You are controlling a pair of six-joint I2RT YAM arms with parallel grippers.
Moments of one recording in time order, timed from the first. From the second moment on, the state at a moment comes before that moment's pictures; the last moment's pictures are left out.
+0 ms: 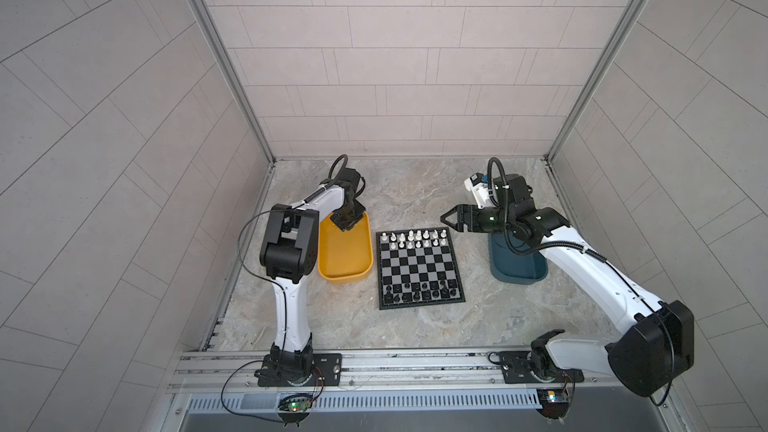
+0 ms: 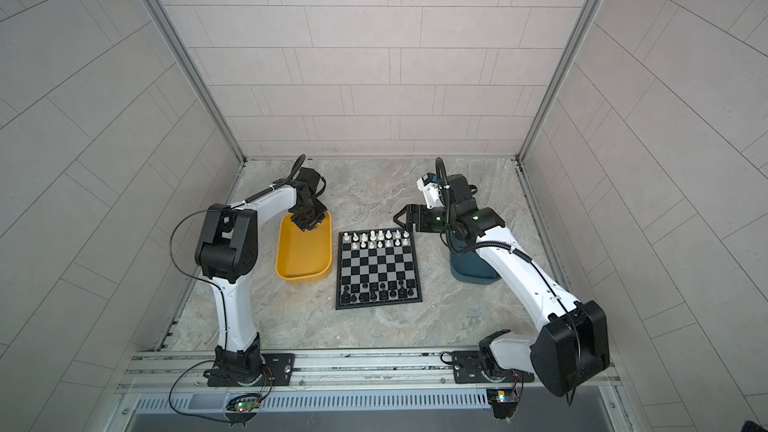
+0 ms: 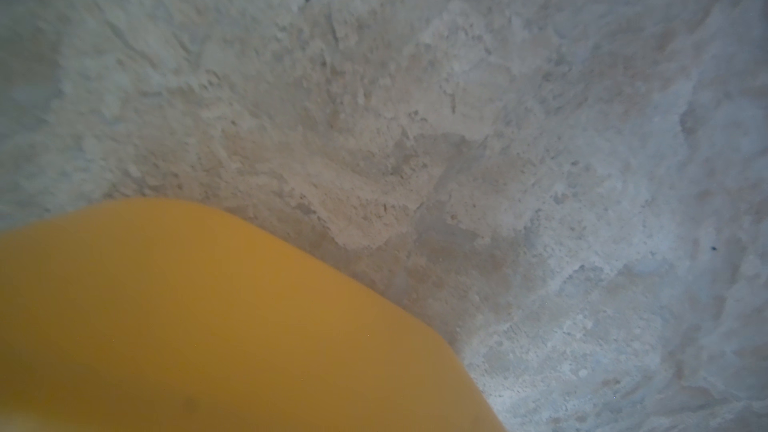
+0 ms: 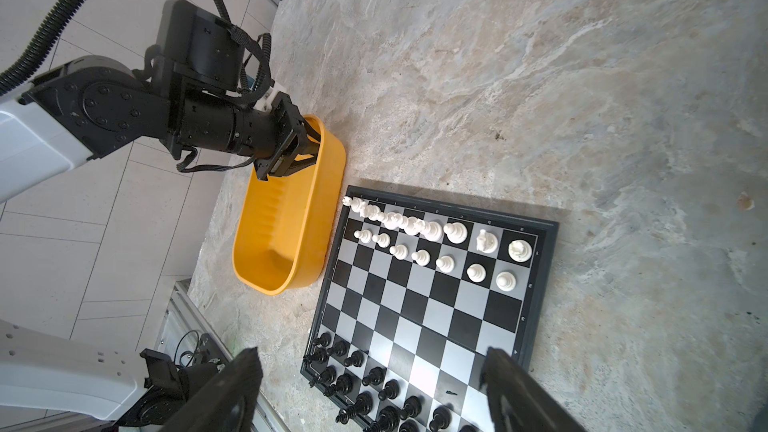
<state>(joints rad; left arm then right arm) -0.20 2.07 1.50 -0.78 -0.01 -1.01 0.34 1.28 1.11 -0.55 -0.46 0.42</state>
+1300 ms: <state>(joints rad) -0.21 2.06 1.45 -0.64 -0.13 -0.94 0.34 1.27 1.11 -0.55 -0.48 0.43</state>
